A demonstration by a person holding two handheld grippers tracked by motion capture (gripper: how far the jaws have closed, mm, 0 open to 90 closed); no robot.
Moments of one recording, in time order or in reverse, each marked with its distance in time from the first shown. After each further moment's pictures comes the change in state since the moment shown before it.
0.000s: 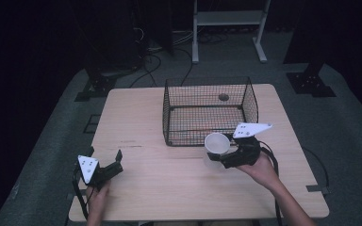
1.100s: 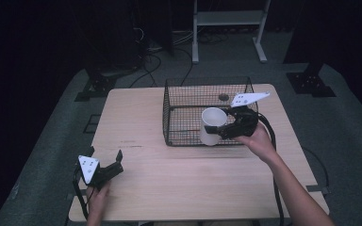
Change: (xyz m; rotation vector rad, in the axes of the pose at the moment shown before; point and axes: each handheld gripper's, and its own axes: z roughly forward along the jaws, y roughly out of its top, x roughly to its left) left arm -0.001 0.000 0.000 -0.003 -0.003 0.010; right arm -0.042 0.060 0.005 -0.019 0.023 0.013
